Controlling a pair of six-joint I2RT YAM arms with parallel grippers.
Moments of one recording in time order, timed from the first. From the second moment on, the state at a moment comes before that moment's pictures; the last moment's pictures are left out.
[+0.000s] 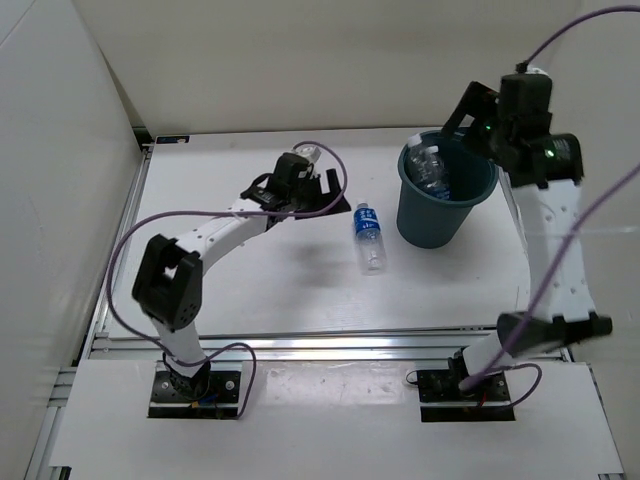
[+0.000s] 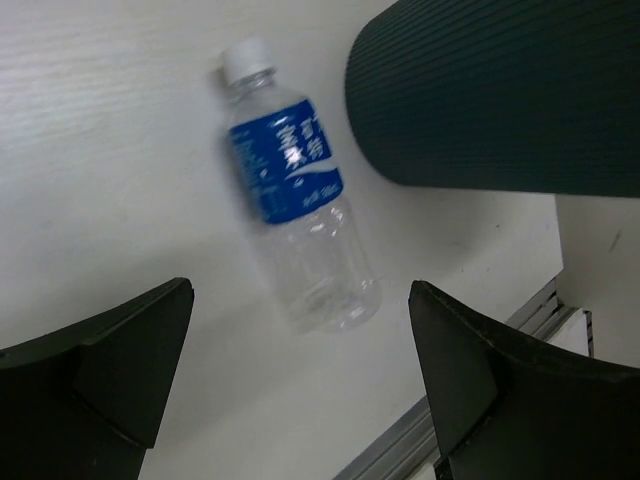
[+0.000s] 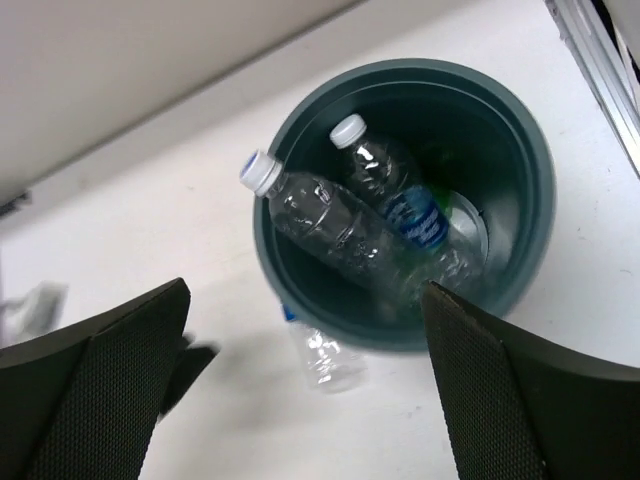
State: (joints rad) left arm -0.58 1.75 1.37 -0.24 0.19 -0.61; right arm 0.17 1.54 2.08 -1.06 0.17 0.49
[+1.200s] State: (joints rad) left arm -0.65 2.30 1.78 -0.21 0.51 -0.70; right arm 0.06 1.37 1.94 -1.27 0.04 0.49
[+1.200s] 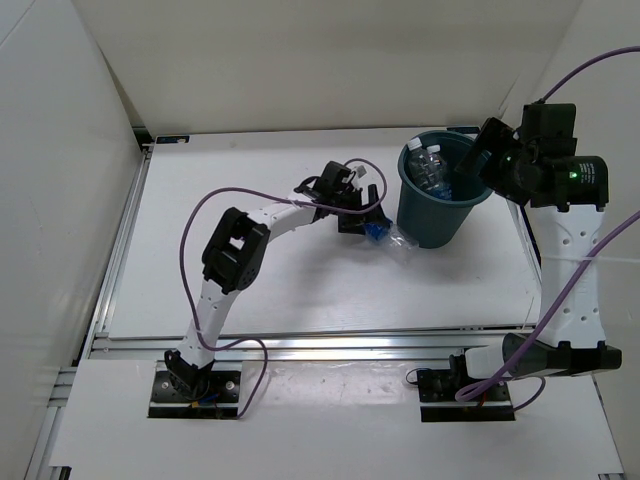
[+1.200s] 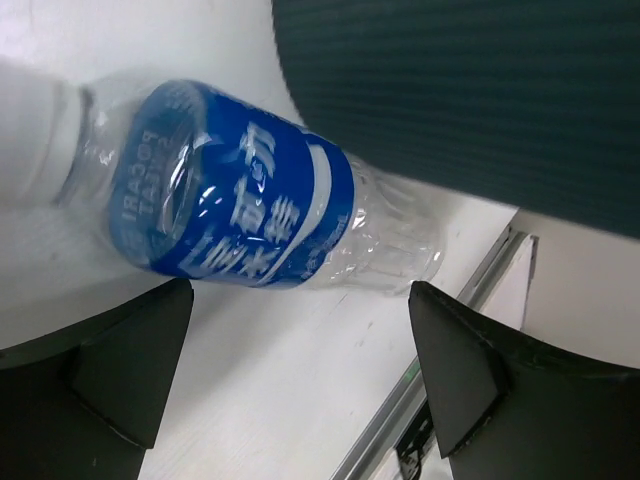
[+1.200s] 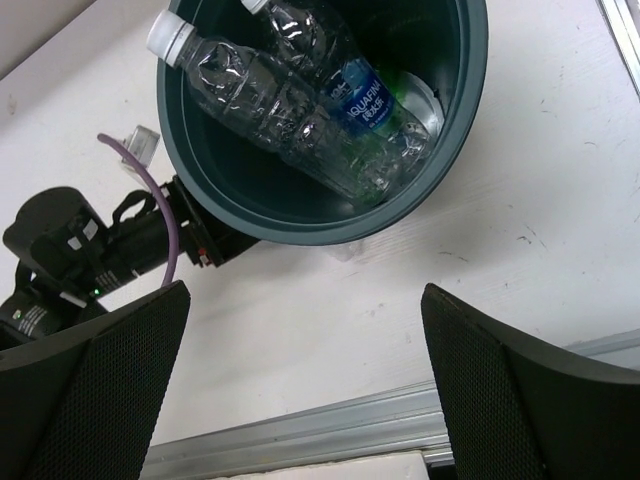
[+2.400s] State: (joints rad) left arm -0.45 2.08 1.65 -0.36 0.47 -0.76; right arm 0.01 1.37 1.88 -1.29 0.01 0.50
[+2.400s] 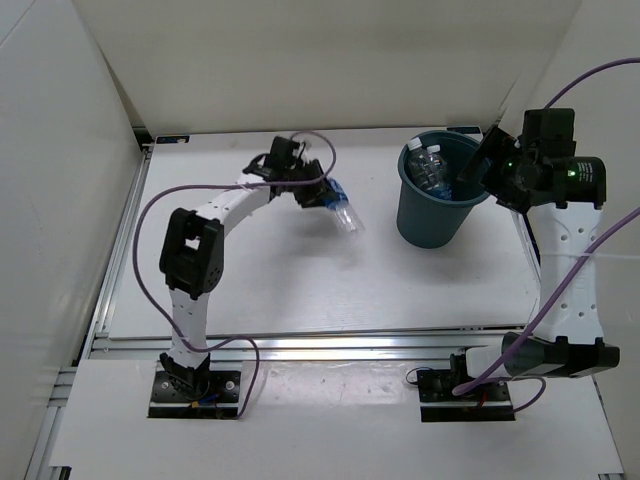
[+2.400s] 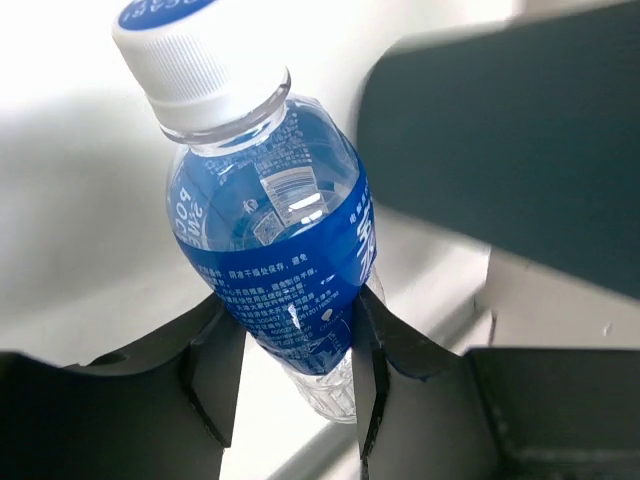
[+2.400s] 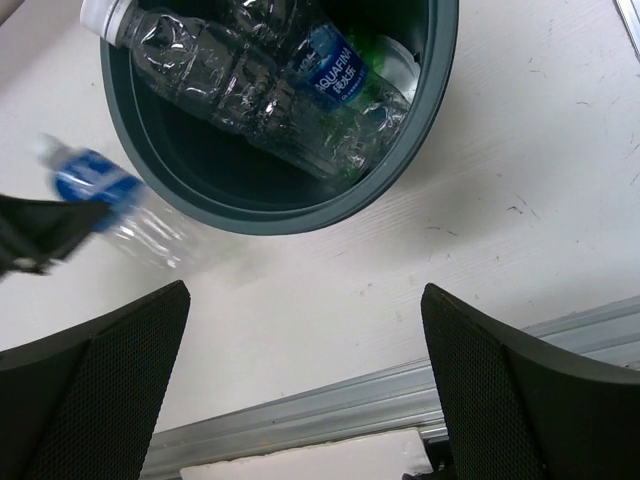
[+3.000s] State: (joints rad) left arm -0.74 2.34 2.62 -0.21 0.19 -0.48; right arm -0.06 1.36 2.15 -1.32 0.01 0.52
